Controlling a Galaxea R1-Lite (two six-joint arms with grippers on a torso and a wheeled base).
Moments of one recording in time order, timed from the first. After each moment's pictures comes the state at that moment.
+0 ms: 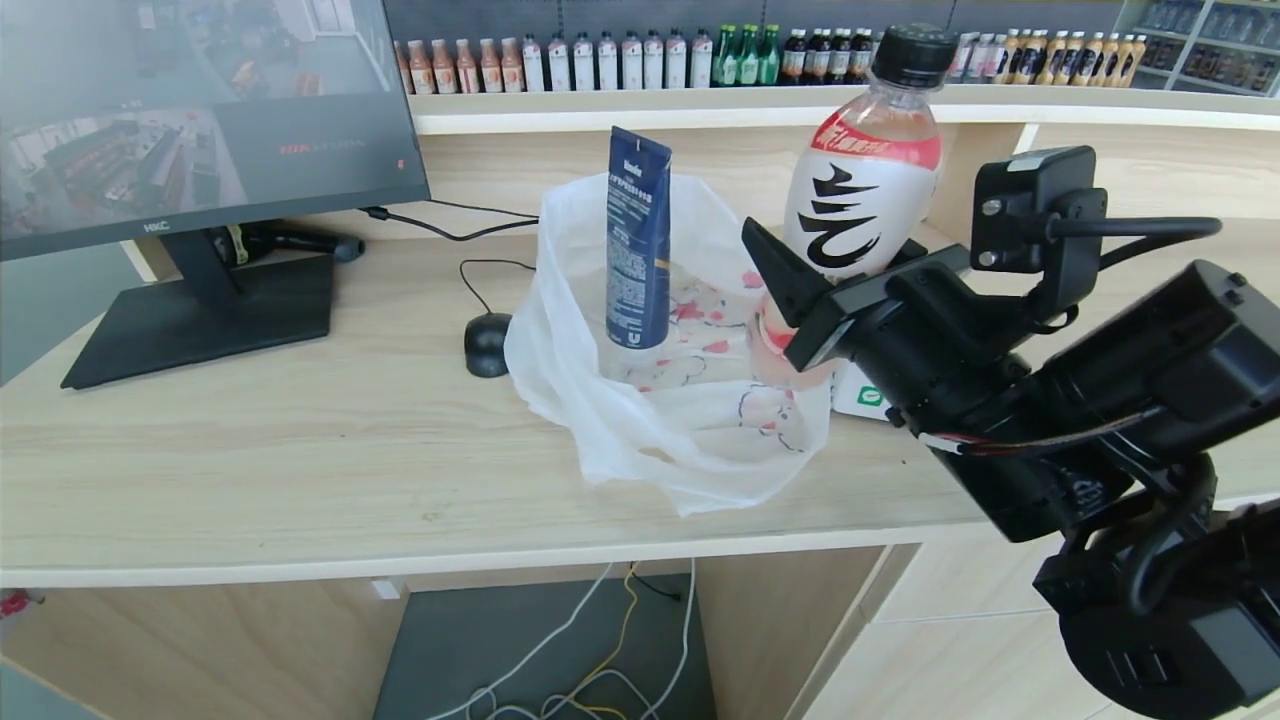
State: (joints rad) left arm 0.00 0.00 0.00 0.00 0.00 -0.01; right arm 0.69 1.79 -0.78 -1.52 -0.11 -0.19
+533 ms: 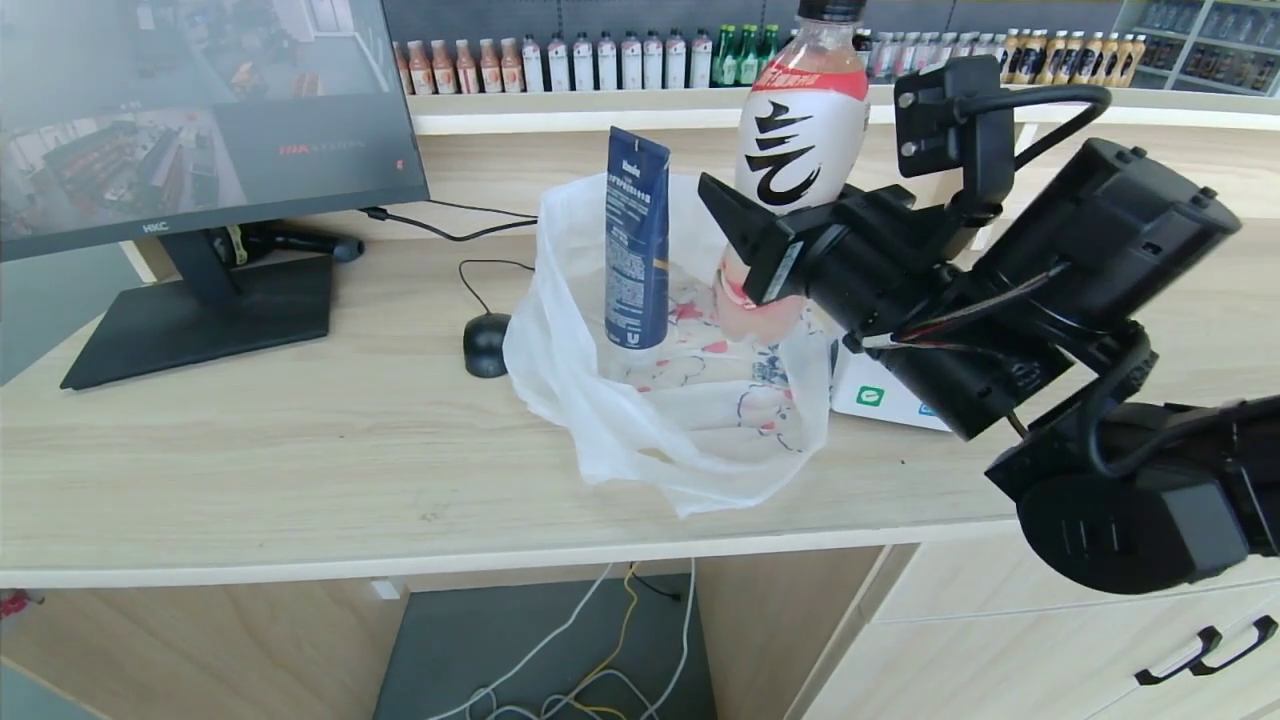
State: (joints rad) left arm 0.00 0.00 0.00 0.00 0.00 -0.01; right arm 0.67 1.83 -1.08 -1.19 -0.06 -0.12
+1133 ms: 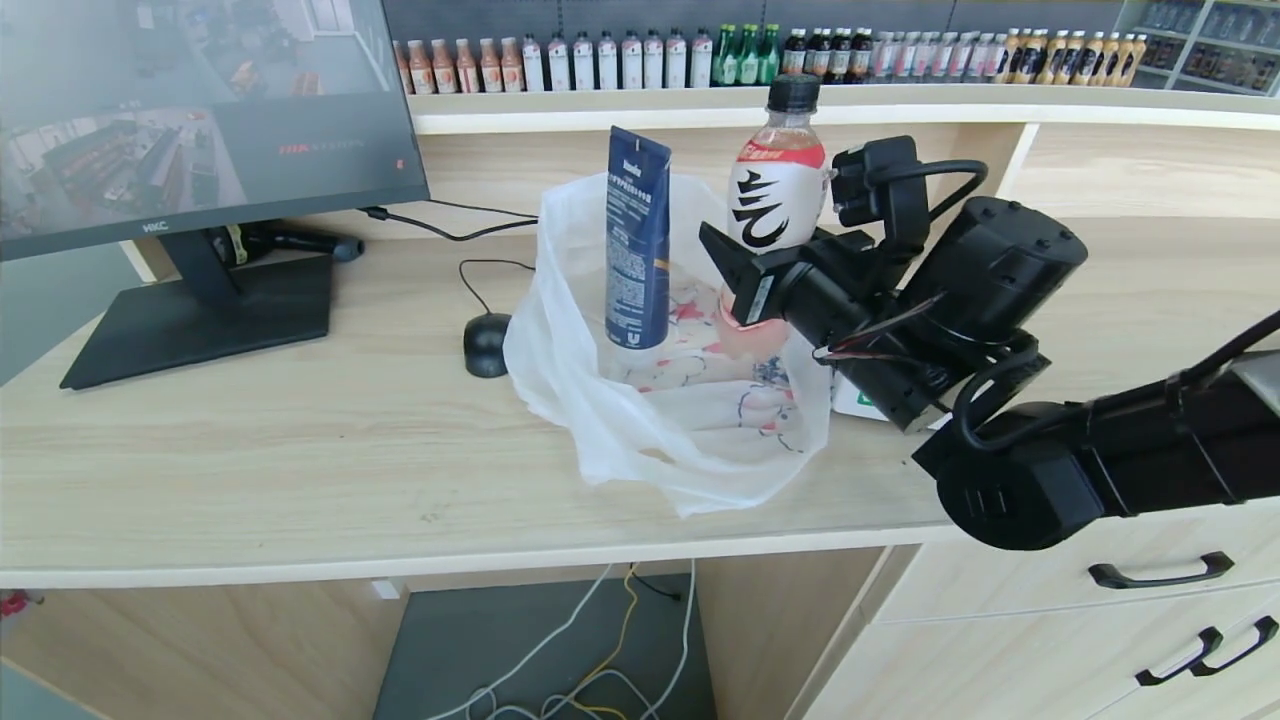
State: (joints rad) left arm 0.00 0.00 0.00 0.00 0.00 -0.01; right arm 0.59 1.96 -1.14 -1.19 -0.07 -0.11
